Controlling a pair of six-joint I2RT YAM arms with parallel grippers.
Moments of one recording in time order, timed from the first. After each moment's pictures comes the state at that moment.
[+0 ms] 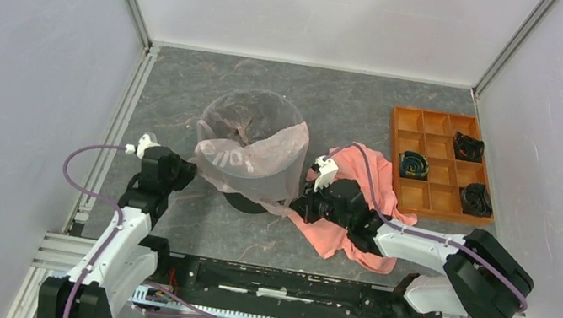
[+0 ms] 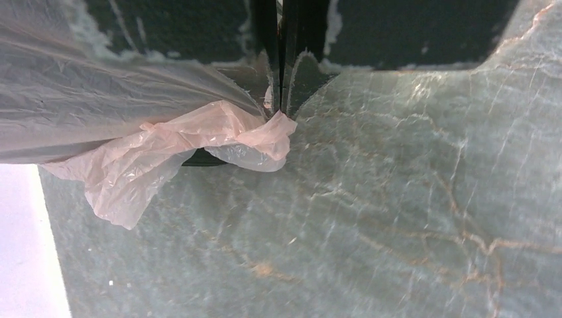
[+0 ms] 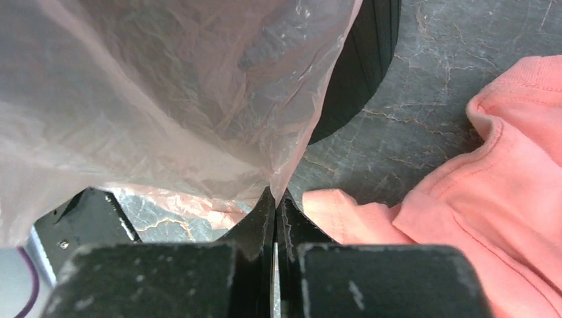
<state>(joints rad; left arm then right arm) -0.03 0.75 0.32 -0.14 -0.06 -0.89 0.88 1.34 0.46 0.43 -0.10 0.44</state>
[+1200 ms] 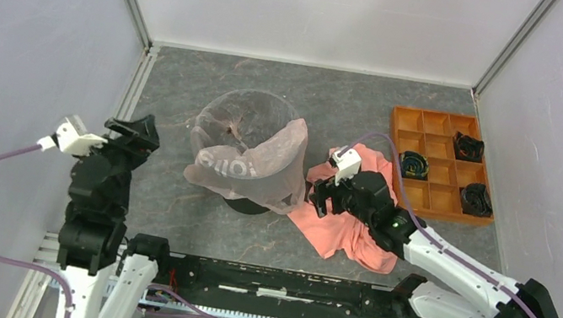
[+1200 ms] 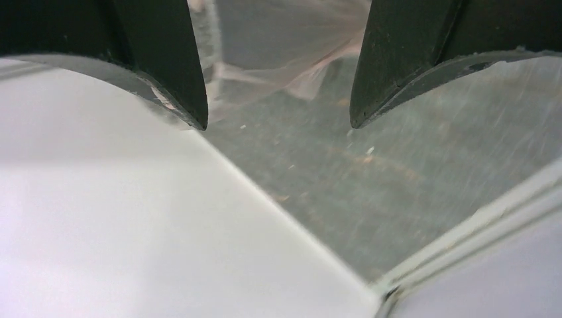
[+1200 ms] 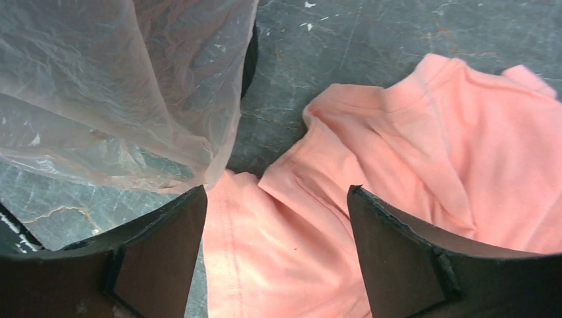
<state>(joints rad) -0.04 0.35 0.81 -0.57 -0.38 -0.75 0.79 1.05 0.56 -0.01 0.06 0.12</state>
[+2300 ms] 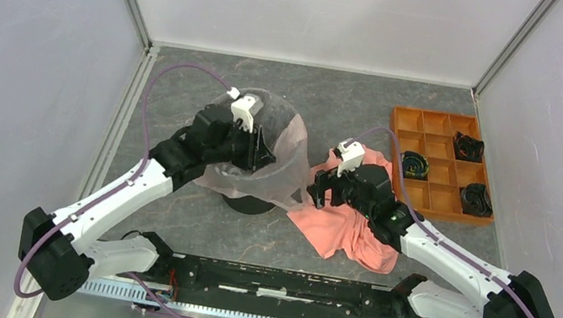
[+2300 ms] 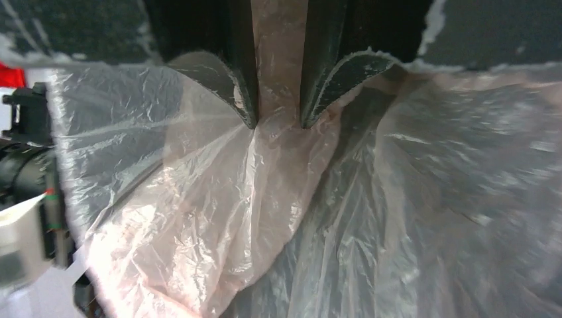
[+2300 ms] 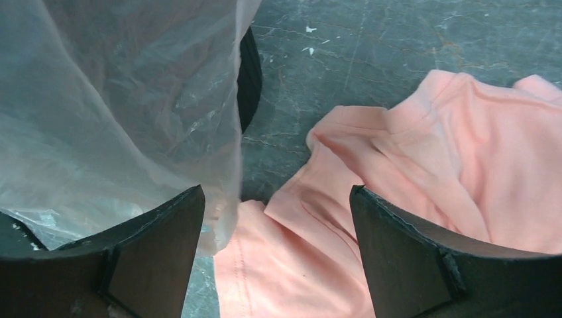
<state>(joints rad) -0.59 1.09 0.97 -0.34 0.22 -0.41 0.73 1.09 0.57 0.06 0.01 0.17</state>
